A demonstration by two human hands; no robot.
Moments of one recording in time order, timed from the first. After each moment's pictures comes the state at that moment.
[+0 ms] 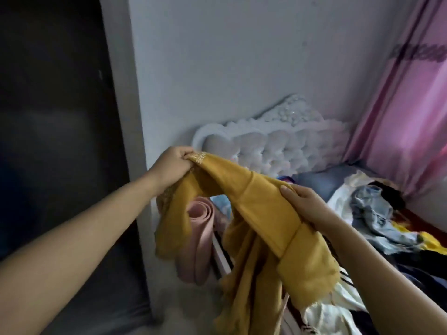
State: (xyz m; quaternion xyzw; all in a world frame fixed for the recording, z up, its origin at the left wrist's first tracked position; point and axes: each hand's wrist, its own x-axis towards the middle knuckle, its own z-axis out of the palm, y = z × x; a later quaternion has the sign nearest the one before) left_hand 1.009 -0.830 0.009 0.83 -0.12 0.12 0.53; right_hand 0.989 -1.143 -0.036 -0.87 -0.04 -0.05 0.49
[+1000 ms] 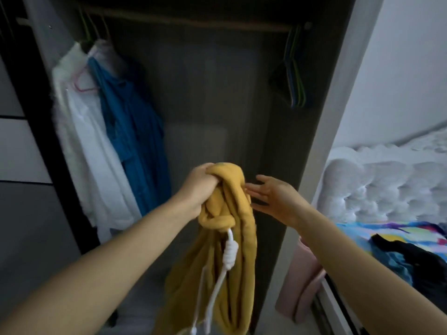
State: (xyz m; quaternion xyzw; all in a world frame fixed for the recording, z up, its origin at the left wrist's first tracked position) left_hand 0.912 -0.482 -0.016 0.72 0.11 0.20 0.65; right_hand 0.999 -0.655 -0.029 -0.63 -0.14 0.29 0.71
